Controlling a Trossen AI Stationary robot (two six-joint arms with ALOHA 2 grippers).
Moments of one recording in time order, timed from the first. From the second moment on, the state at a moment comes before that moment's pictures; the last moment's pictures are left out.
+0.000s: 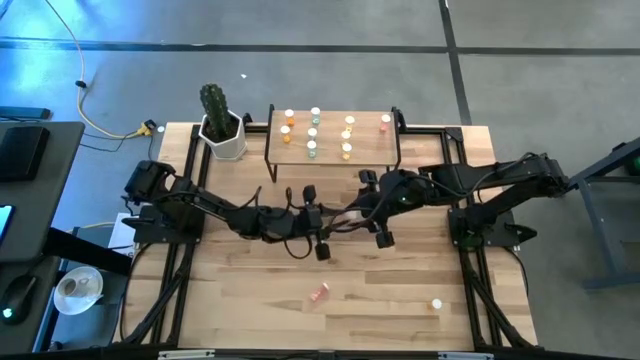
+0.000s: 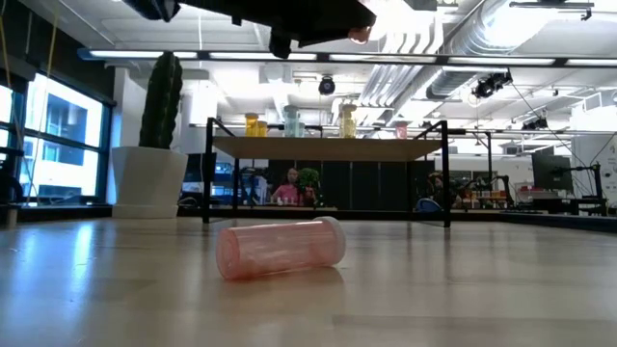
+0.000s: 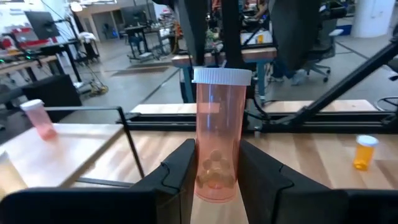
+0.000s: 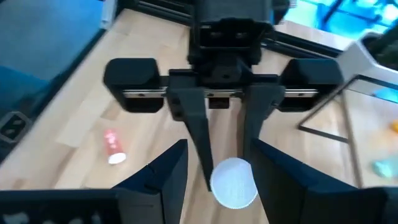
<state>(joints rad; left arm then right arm) -0.12 1.70 0.95 0.67 -0.50 0.10 0.16 1.36 1.34 -0.61 0.04 -0.18</state>
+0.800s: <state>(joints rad) -0.02 1.70 0.95 0.71 -0.41 0.26 0.16 1.36 1.34 -0.67 0.24 -0.13</state>
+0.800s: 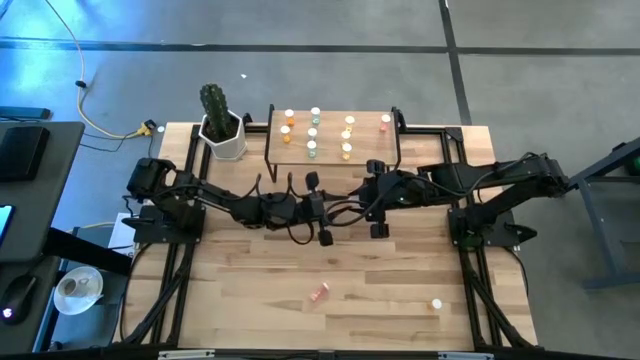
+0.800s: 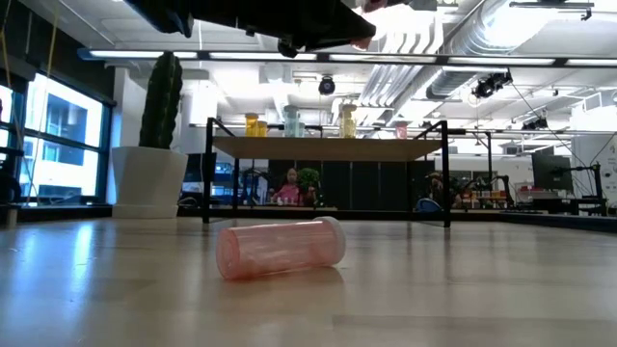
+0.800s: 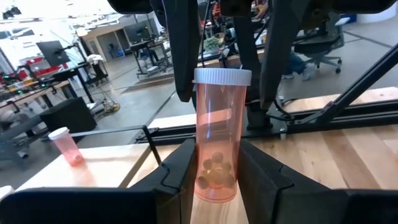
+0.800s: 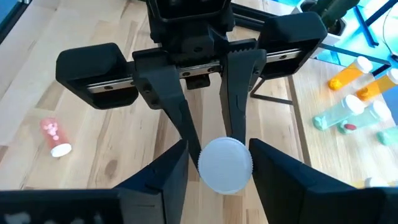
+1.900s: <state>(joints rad) -0.01 1.70 0.95 0.67 -0.47 0.25 0.16 1.36 1.34 -0.68 0.32 -0.13</state>
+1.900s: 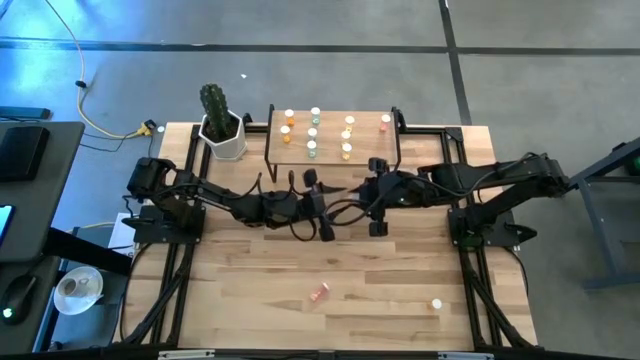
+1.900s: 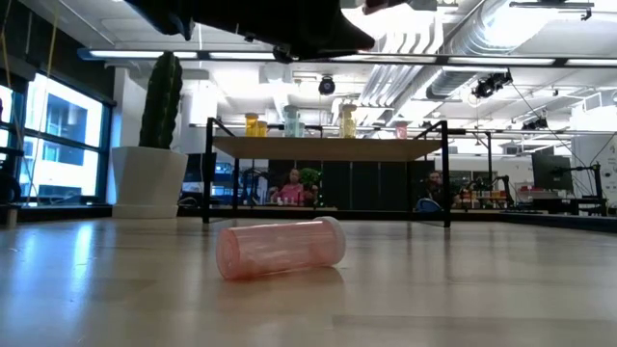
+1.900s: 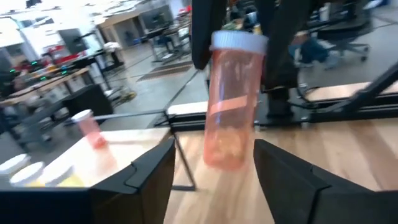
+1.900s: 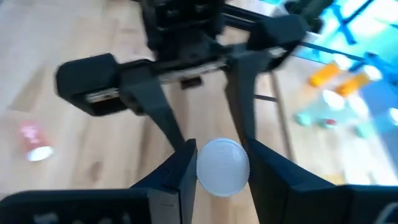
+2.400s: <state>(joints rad) 0.00 1.50 0.95 0.38 -0.60 0.29 -0.04 1.17 1.34 -0.76 0.46 -0.16</state>
